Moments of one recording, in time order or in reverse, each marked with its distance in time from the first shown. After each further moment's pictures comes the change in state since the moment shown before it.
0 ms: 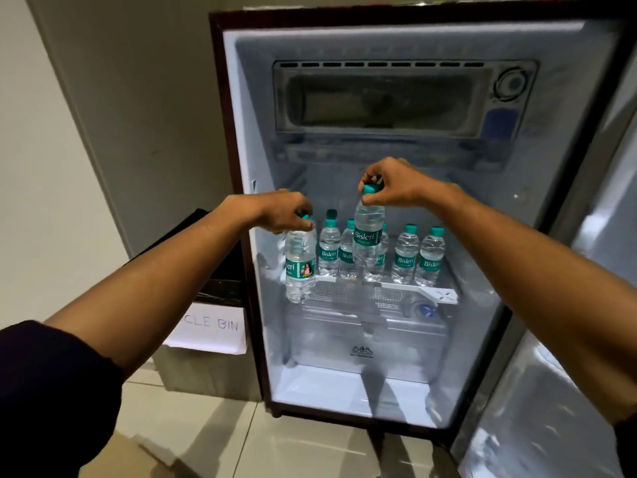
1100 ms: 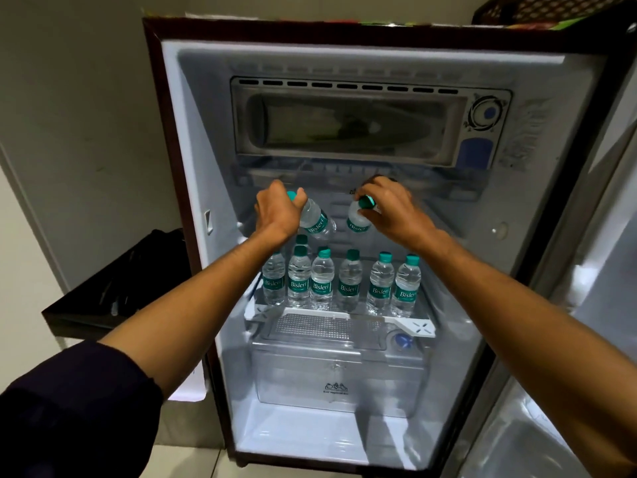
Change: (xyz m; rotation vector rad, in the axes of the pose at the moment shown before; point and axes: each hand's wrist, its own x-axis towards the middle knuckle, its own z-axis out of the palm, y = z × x) left_hand 0.108 0.030 0.015 -0.676 0.803 -0.488; right_hand 0.012 0.061 0.002 -0.373 0.327 -0.089
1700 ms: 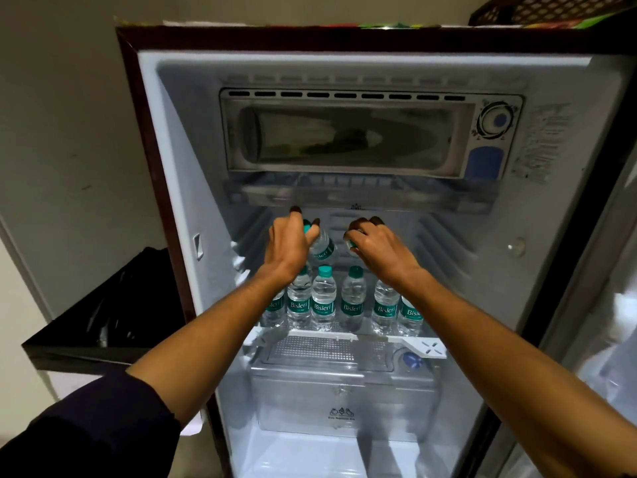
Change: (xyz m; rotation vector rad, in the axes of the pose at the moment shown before) left_hand 0.008 -0.028 0.043 -0.116 -0.100 0.069; right_hand -0.002 0.003 0.067 -0.286 -0.097 -0.027
